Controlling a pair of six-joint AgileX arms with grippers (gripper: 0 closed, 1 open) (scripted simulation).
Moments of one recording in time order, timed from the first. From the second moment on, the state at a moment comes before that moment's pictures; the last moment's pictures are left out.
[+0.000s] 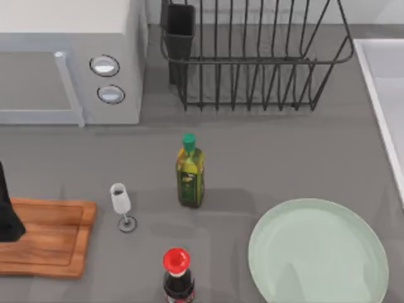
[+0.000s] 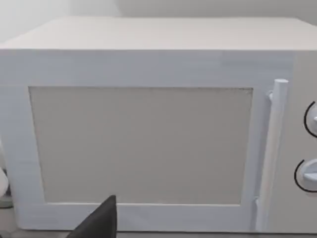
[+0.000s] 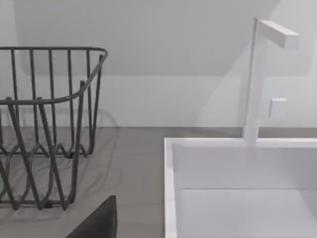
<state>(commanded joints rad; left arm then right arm) 0.00 0.00 0.00 0.00 0.00 0.00 0.00 0.00 0.00 0.00 0.00 0.00</state>
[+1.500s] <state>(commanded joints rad) 0.00 0.00 0.00 0.00 0.00 0.00 0.00 0.01 0.01 -0.01 0.00 0.00</state>
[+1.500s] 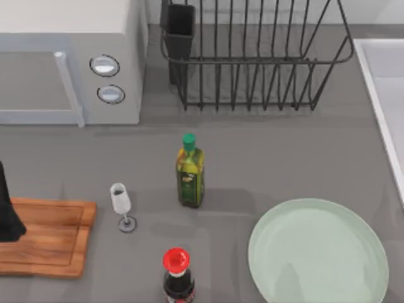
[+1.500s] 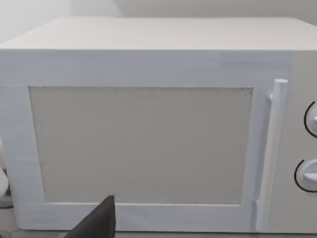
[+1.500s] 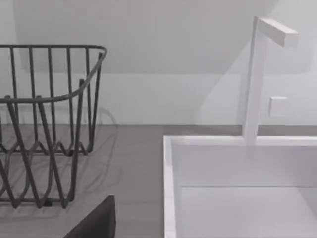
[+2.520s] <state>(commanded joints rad) 0.00 0.00 0.00 0.00 0.00 0.00 -0.14 1.44 1.11 -0.74 0.00 -0.13</state>
